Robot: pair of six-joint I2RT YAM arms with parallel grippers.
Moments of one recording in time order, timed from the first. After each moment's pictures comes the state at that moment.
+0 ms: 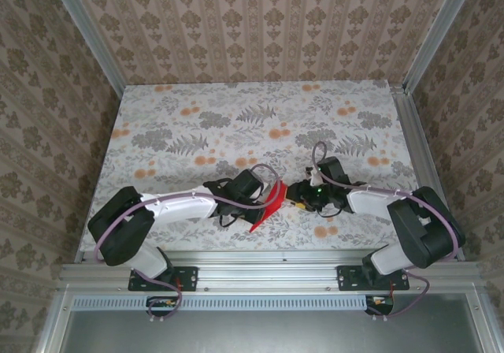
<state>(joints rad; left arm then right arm) -0.98 1.53 0.80 -0.35 0.15 -0.41 0.42 1.47 0.52 0.06 -0.60 0.88</state>
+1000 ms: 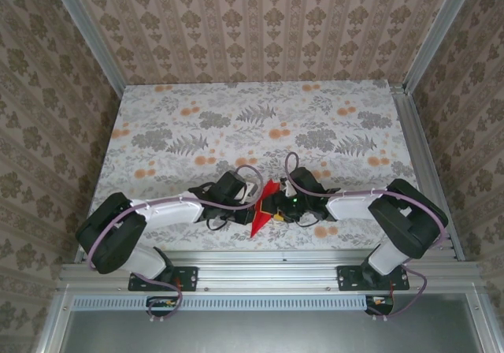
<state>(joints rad) -0.87 1.44 0.63 -0.20 0.29 -0.47 0.69 1.58 0.57 0.20 -0.51 1.06</state>
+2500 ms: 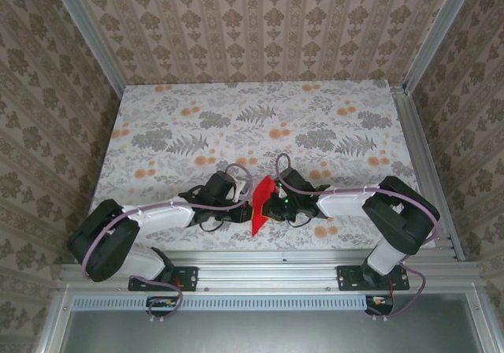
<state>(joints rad) -0.80 1.37 0.52 -0.05 0.40 -0.56 0.76 1.63 0.67 0.04 -0.39 1.05</state>
